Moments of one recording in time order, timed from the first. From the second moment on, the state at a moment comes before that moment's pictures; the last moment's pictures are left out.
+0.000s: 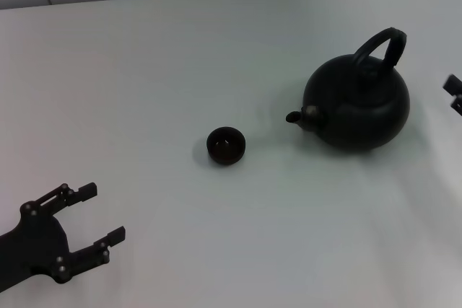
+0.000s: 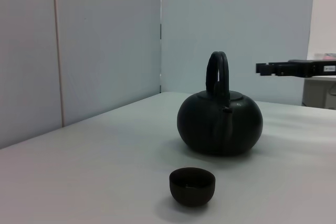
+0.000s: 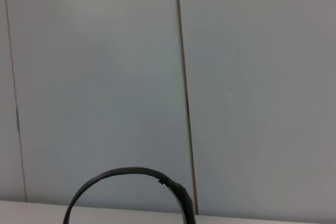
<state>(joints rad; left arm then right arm) -0.28 -2.07 0.46 0.40 2.07 1.66 -0.70 0.28 2.07 0.24 -0.41 -2.09 -1.60 0.73</state>
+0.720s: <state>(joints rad) -0.28 -2.07 0.46 0.40 2.06 1.66 -0.70 0.44 2.07 0.11 -0.42 -2.09 -1.42 0.76</state>
